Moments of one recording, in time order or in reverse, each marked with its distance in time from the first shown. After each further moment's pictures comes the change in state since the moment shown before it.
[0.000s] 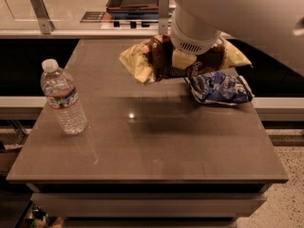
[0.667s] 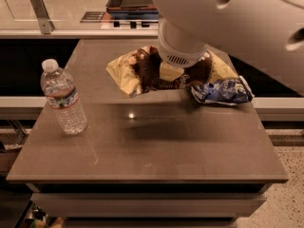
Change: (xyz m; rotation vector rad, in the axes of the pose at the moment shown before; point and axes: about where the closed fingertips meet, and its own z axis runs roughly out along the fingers) arm -0.018 0.034 -0.004 -0.058 -0.035 0.016
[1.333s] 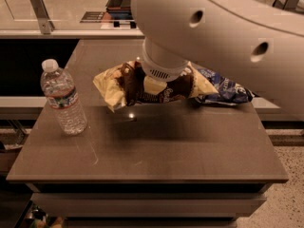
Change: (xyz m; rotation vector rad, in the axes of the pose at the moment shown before) arm -0.023 0.035 0.023 -0.087 -0.033 0.015
